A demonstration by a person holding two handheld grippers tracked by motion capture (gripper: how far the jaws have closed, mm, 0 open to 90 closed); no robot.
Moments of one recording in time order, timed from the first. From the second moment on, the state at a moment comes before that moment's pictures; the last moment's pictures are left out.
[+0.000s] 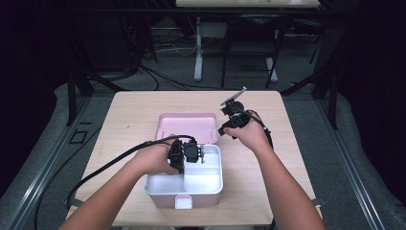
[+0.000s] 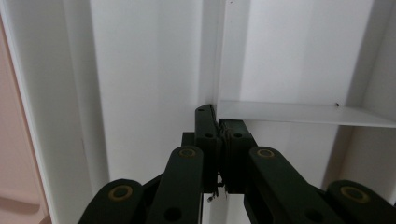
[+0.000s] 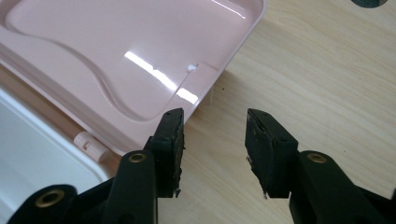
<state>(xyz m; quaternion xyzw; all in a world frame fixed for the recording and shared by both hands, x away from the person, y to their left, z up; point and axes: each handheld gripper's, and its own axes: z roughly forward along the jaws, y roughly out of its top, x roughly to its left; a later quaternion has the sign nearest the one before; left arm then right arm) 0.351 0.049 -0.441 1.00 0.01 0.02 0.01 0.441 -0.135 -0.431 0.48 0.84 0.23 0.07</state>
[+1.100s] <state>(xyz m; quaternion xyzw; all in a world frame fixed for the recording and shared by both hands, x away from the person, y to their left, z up) 0.350 0.049 -0.441 1.00 0.01 0.02 0.01 0.491 -0.109 -0.454 0.59 0.78 0.21 0.05</state>
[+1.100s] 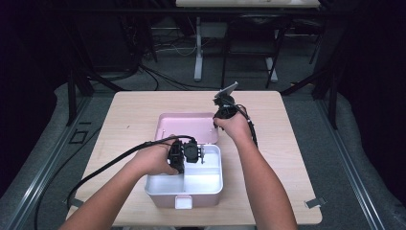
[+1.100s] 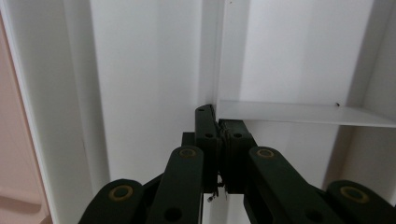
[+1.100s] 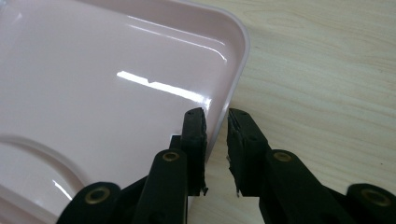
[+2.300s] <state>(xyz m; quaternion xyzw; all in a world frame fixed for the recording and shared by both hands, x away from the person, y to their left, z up) 0.351 0.049 -0.440 1.00 0.01 0.02 0.01 0.502 -0.104 -0.464 0.62 0.76 0.19 0.03</state>
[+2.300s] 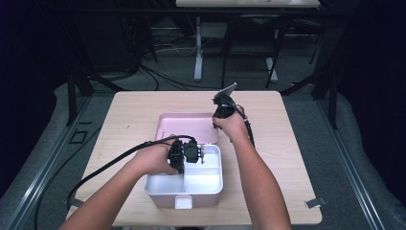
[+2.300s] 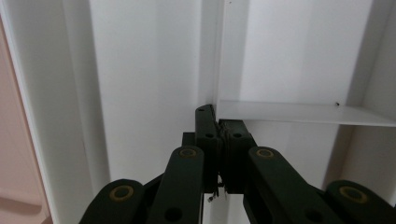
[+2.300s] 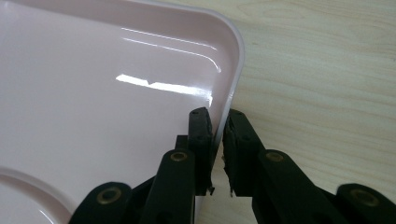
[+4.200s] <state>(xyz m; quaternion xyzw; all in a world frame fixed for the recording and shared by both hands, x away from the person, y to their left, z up) 0.351 0.049 -0.441 1.00 0.01 0.02 0.01 0.422 -0.119 -0.388 0.55 0.75 0.34 0.14</state>
